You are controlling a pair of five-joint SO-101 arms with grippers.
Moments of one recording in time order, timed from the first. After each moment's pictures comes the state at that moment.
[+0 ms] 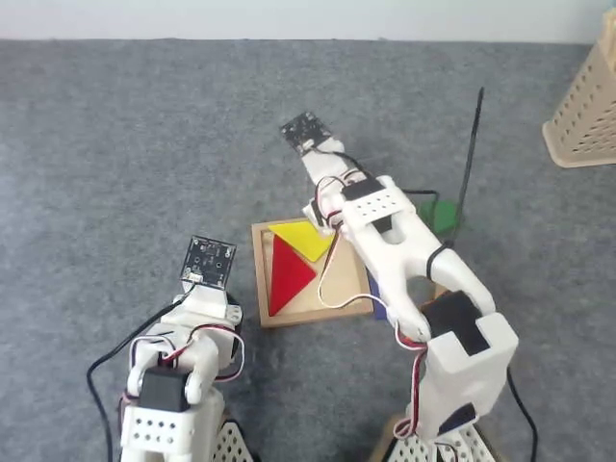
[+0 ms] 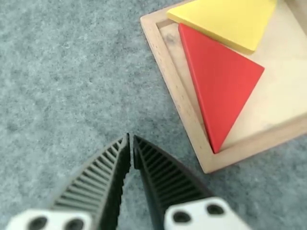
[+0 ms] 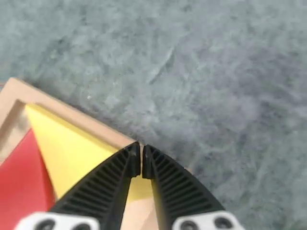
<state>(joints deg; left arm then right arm) 1.0 -103.4 97.6 72.0 -0.7 -28.0 15.3 16.9 40.0 14.2</state>
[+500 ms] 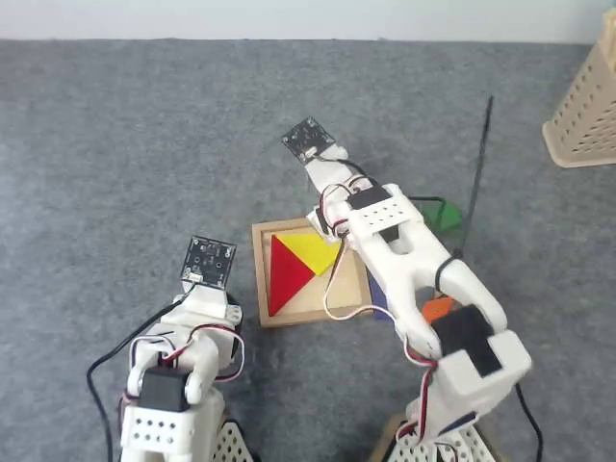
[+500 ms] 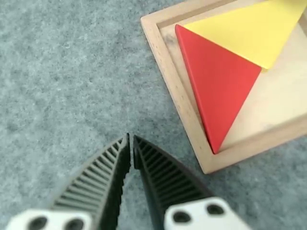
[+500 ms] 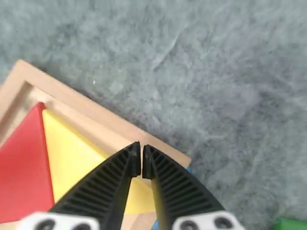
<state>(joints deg) 1.0 -103.4 97.6 72.0 -0.7 -28.0 7.6 21.7 39.5 15.9</state>
